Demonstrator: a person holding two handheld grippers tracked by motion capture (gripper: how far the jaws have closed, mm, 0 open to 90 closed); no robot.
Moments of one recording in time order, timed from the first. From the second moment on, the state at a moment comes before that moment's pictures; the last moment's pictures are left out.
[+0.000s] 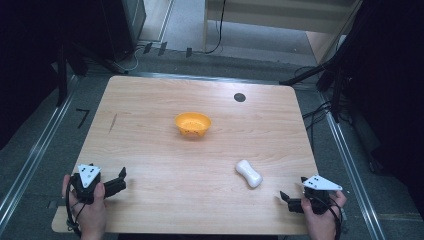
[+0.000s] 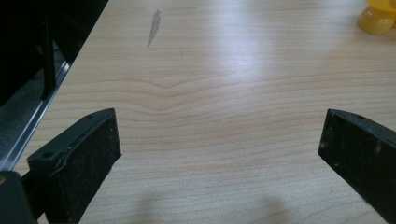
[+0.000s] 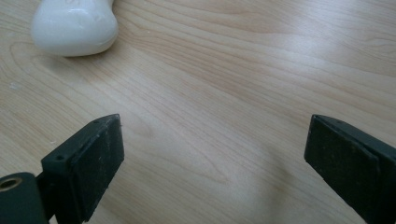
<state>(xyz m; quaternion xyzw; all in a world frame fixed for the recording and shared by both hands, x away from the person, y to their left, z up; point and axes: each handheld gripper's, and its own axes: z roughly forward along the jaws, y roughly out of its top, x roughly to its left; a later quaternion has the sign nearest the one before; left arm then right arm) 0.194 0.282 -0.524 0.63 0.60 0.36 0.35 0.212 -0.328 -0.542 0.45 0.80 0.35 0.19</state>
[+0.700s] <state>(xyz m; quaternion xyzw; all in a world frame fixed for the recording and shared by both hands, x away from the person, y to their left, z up) 0.196 0.282 -0.525 0.63 0.60 0.35 0.35 0.240 -0.300 -0.523 0.44 0.84 0.27 0.13</state>
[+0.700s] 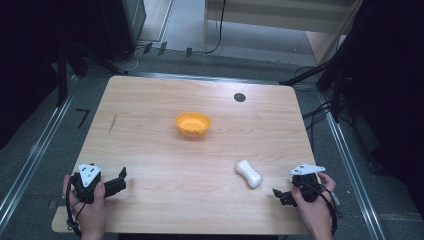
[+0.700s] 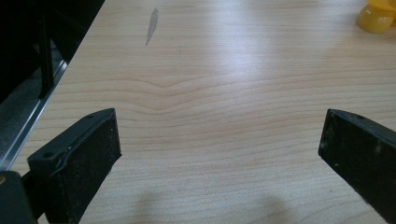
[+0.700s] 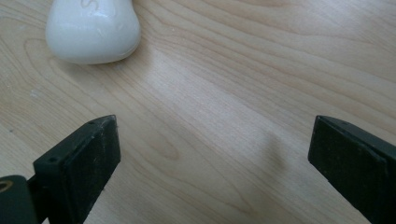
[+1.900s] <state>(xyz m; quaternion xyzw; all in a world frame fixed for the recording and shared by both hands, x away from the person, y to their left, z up) 0.197 0.282 -0.525 0.63 0.60 0.34 0.35 0.267 -0.237 -0.508 0.42 0.88 0.20 0.09</state>
